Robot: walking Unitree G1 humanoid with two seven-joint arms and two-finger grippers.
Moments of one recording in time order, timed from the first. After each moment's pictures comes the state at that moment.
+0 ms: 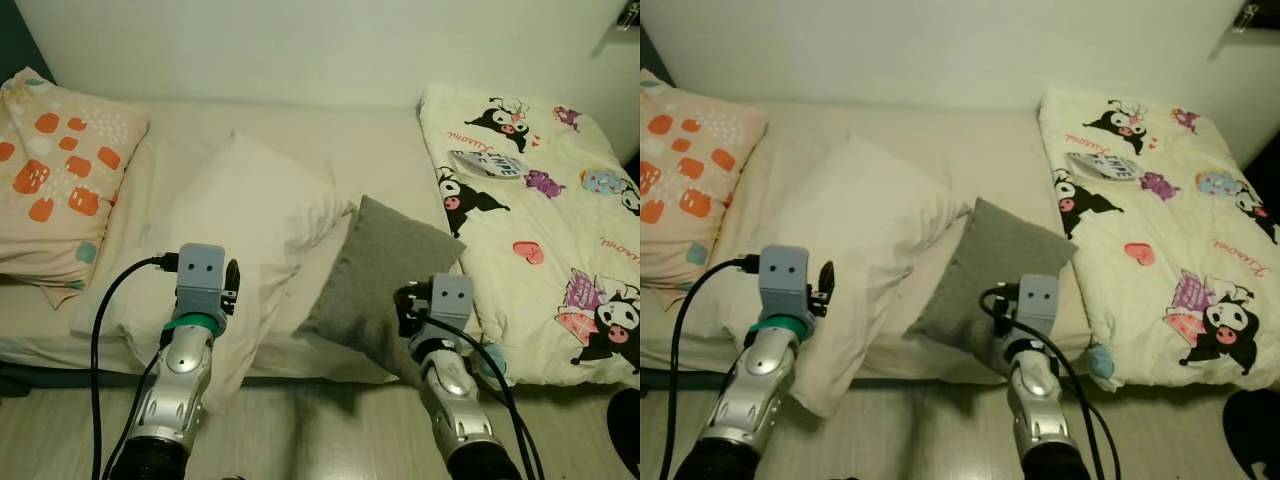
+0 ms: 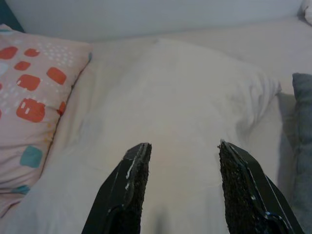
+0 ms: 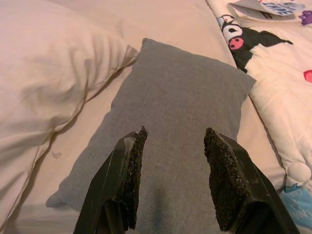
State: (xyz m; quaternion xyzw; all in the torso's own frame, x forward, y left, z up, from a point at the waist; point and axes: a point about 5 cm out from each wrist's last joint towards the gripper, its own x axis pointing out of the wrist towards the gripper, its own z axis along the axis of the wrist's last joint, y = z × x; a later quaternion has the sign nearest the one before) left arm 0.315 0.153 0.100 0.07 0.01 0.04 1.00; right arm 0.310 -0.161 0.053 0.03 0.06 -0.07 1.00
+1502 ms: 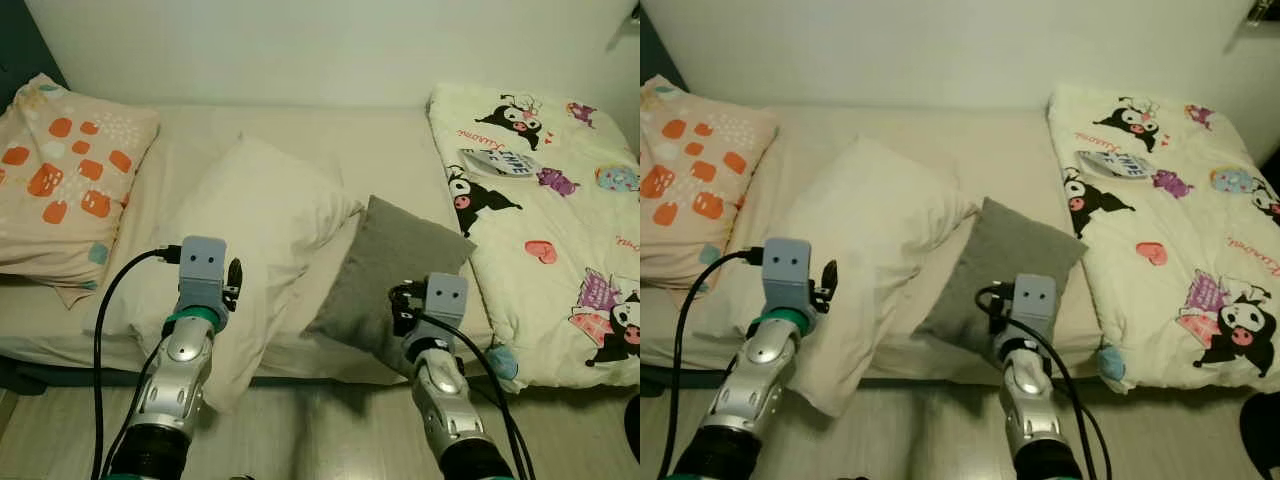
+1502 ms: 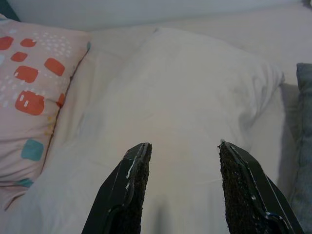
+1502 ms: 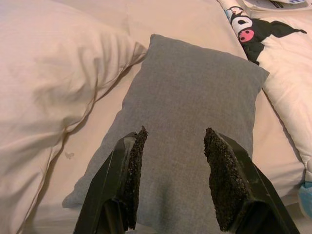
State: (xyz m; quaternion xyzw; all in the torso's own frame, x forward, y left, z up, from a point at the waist) left arm 0.322 0.153 0.101 0.05 0.04 0.03 1.00; right arm 0.313 -0.151 0.053 0.03 0.06 -0.07 1.00
